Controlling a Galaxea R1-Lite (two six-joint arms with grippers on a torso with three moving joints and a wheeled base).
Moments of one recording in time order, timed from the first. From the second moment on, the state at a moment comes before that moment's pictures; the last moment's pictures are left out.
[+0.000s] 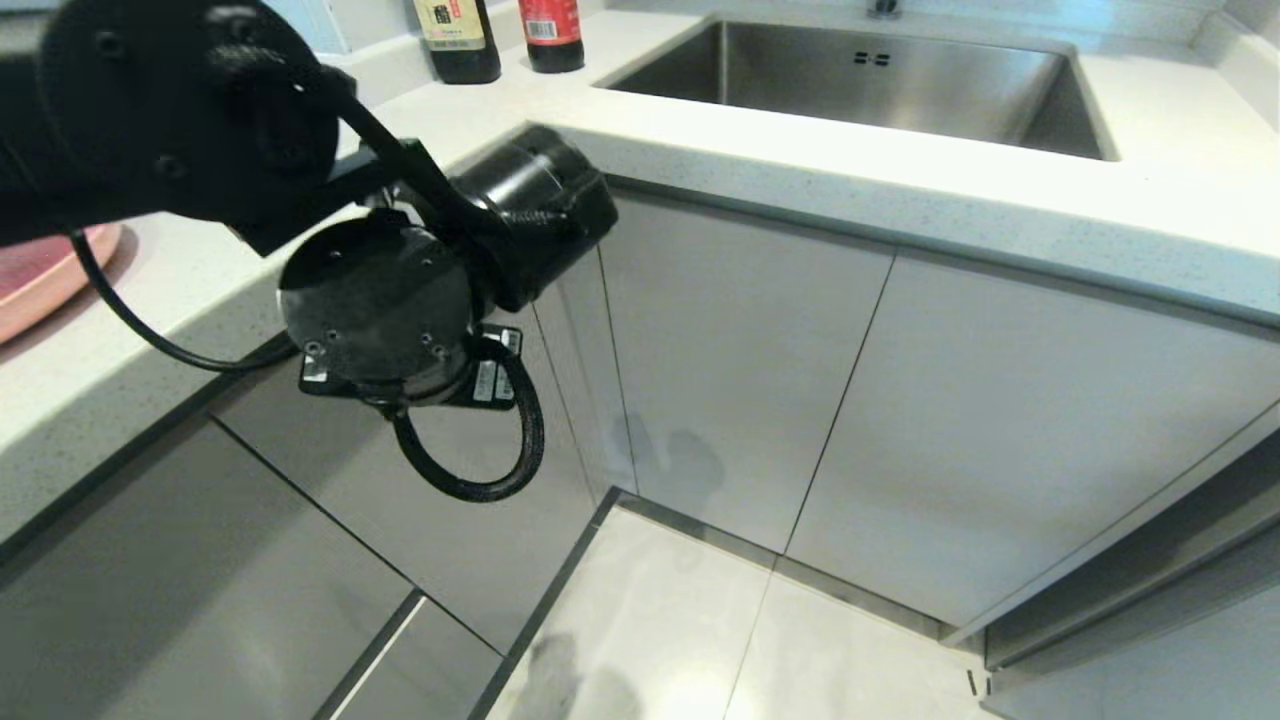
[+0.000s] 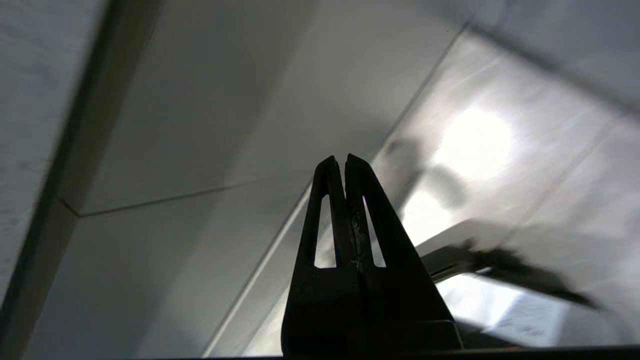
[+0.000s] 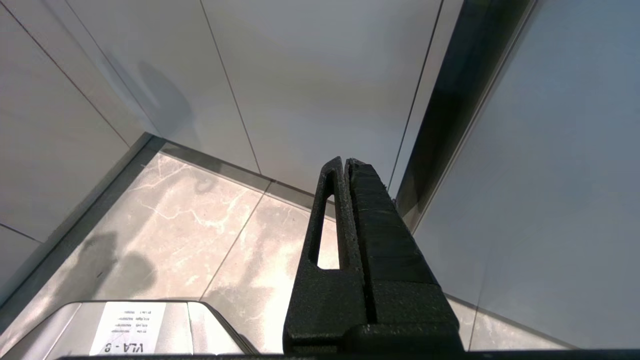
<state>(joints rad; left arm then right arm) -0.81 1.84 -1.92 1.18 0.95 -0.65 0.01 0.00 0.00 0.00 0.00 0.02</state>
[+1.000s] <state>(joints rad) -0.04 1.09 -1.83 0.49 0.22 -0.41 0.01 0.00 0.00 0.00 0.00 0.02</state>
